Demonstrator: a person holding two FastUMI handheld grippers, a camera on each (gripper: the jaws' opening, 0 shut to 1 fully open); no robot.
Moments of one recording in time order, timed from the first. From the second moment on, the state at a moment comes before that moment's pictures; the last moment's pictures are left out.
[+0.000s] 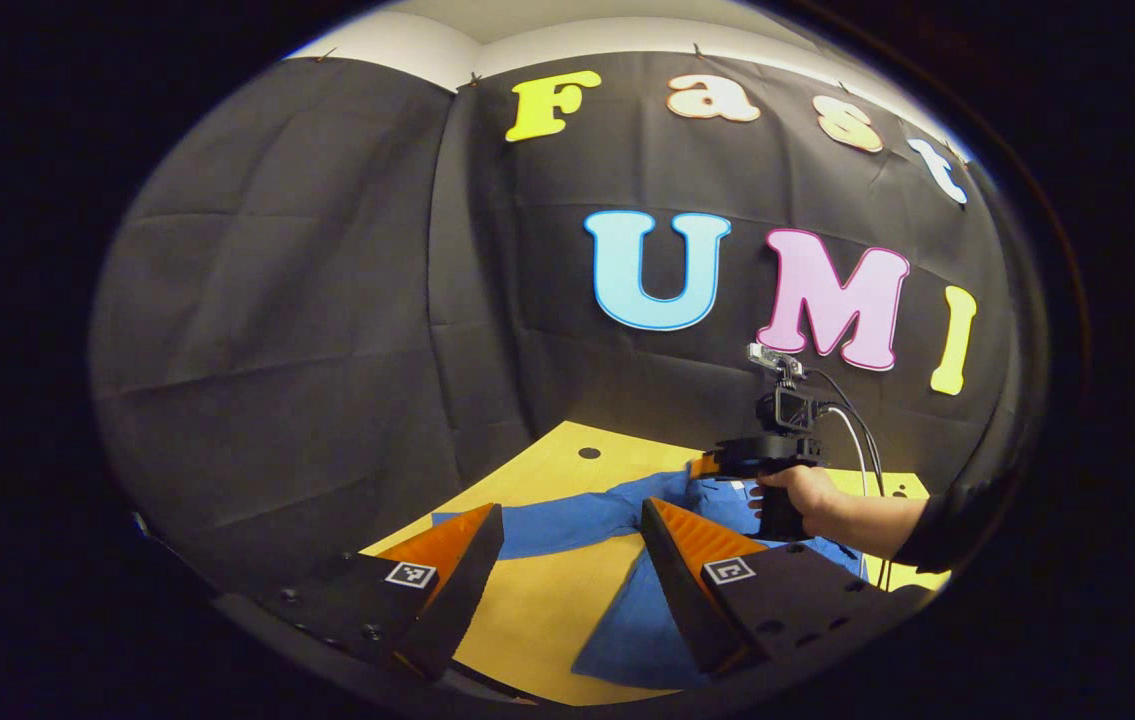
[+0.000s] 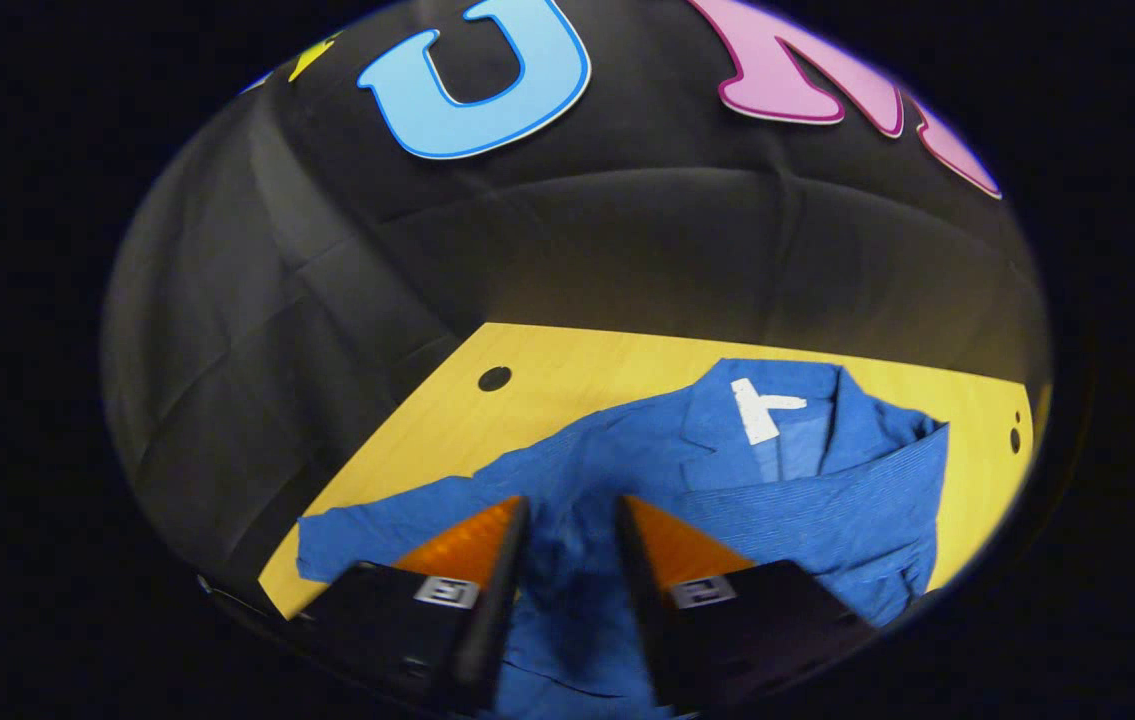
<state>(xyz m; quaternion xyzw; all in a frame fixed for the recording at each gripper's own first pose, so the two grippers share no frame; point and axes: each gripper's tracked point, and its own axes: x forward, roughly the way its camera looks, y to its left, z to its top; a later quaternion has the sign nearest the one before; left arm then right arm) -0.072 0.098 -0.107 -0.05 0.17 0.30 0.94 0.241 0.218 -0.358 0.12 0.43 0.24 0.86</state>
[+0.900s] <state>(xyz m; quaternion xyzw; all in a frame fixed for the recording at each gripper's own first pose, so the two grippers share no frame) -0.041 0.238 -0.183 -0.06 0.18 0.35 0.92 0.179 0.018 -0.196 0.08 0.28 0.15 0.94</state>
